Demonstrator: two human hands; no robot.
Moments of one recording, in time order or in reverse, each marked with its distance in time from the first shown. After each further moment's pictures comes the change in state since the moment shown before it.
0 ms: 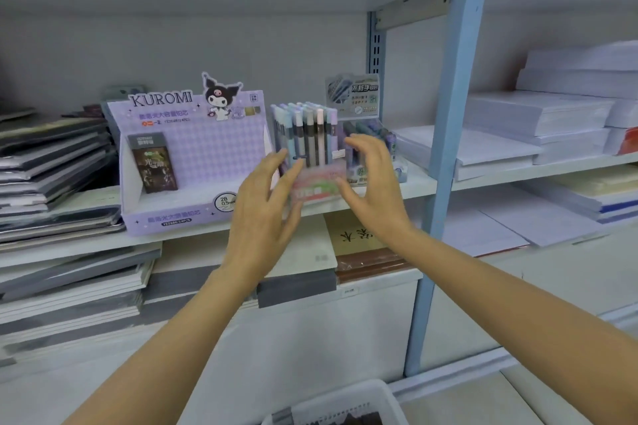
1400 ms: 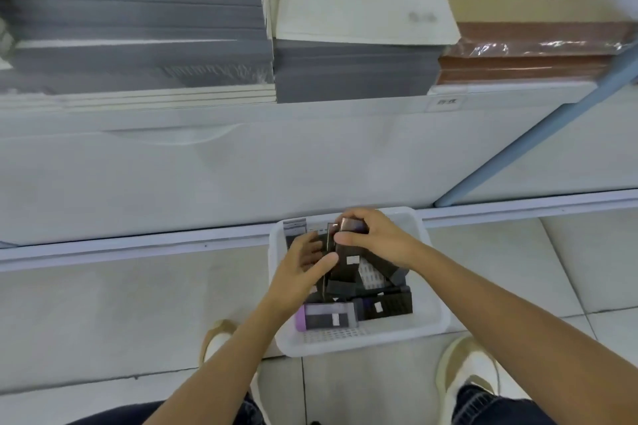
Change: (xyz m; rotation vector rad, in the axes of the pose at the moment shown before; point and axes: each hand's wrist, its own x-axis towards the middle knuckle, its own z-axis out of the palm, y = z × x) left_hand -0.372 0.024 0.131 -1.025 -0.732 -1.485; right_hand -0.341 0.086 0.150 0.625 -1.084 1.093
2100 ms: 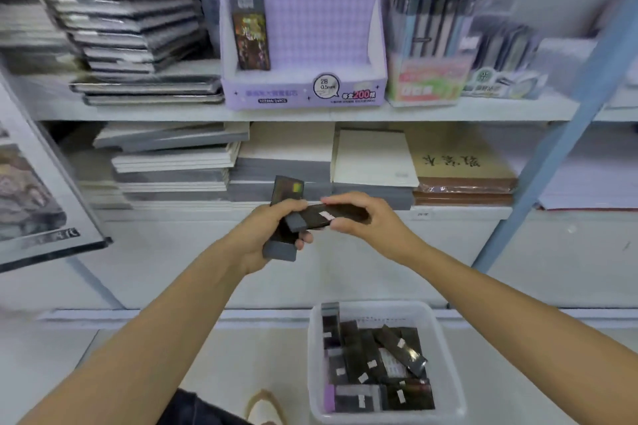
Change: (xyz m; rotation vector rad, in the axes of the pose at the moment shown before) left_hand -0.132 0.243 -0.090 -0.335 0.052 0.176; right_hand -0.084 -0.234 0.019 -0.141 0.108 -0.655
